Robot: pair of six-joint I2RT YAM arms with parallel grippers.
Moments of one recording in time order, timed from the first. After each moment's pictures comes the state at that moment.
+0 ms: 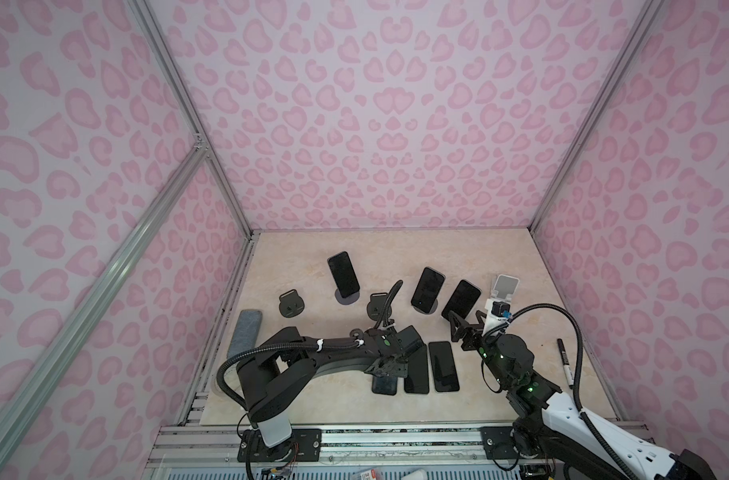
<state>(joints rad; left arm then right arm) -1.06 1.75 1.01 -0.61 -0.21 -0.92 0.60 0.73 0.19 0.35 0.30 0.45</state>
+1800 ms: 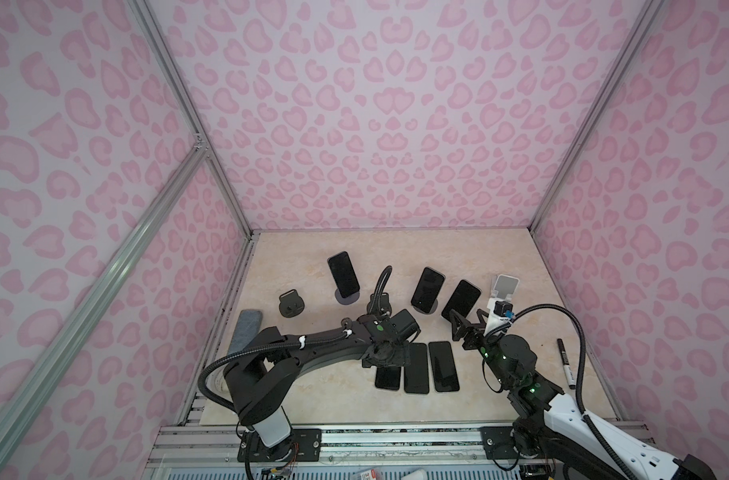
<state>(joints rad) -0.99 1.65 1.10 -0.73 -0.11 -0.97 0.60 0.71 0.19 0.34 0.30 0.45</state>
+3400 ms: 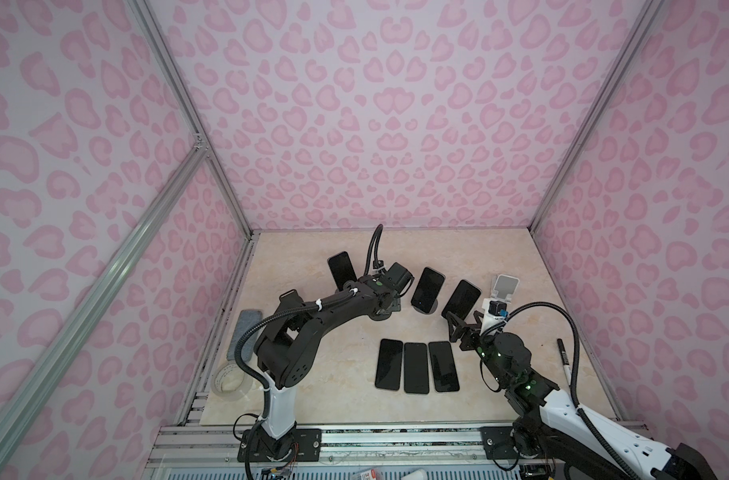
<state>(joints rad) -0.75 1.94 1.43 -0.65 -0.41 -0.70 0.60 0.78 0.19 0.36 0.28 0.45</state>
